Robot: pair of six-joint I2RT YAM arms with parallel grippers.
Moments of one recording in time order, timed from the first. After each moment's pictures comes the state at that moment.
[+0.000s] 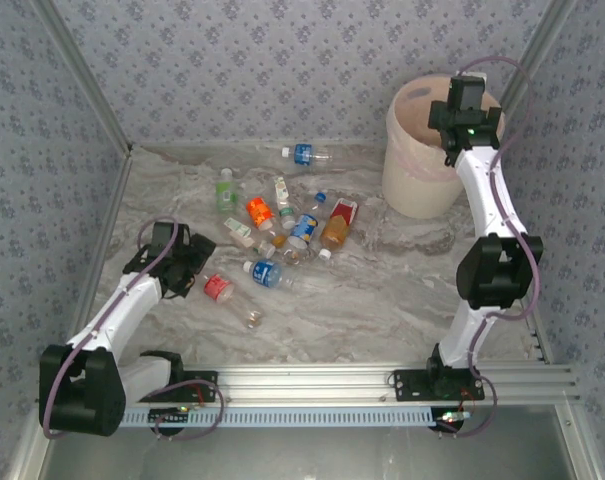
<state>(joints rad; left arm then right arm) -0.15 1.11 0.64 -0.53 0.03 -1.12 0.01 1.82 1.87 -0.50 0.42 0.02</state>
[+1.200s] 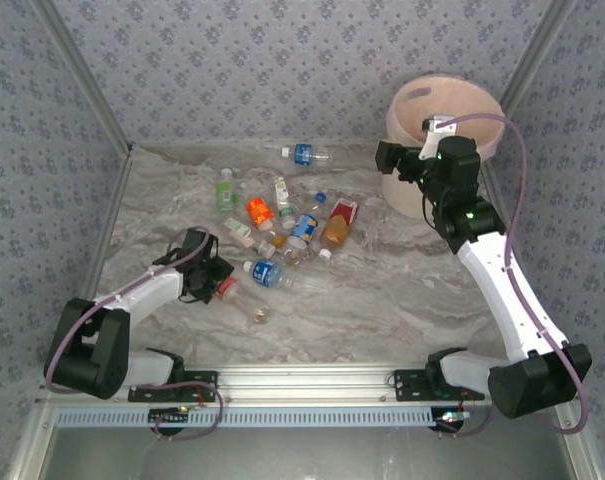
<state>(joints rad) -0.31 1.31 0.59 -0.42 0.03 -1.18 0.25 1.20 1.26 -0.28 0.05 0.21</state>
